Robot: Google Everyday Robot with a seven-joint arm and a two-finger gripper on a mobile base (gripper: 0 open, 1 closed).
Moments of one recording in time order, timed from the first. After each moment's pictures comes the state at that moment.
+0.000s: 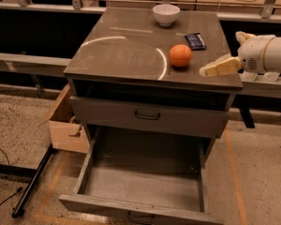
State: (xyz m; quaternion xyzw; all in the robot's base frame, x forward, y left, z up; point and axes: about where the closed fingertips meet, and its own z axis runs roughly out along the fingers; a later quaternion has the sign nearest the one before) arm 0.671 -0.245 0.918 -0.37 0.74 0.09 0.55
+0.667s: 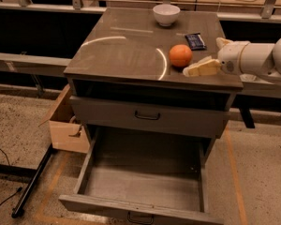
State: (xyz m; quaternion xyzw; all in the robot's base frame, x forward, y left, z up) arm 0.712 -0.206 0.887 -0.36 0.74 0.14 0.56
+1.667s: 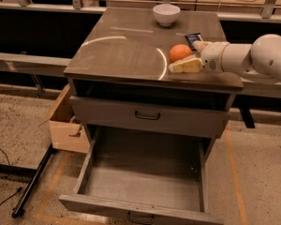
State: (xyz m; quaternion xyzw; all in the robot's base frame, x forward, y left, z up) arm 0.744 -0.160 0.869 -0.37 0.72 0.20 0.56
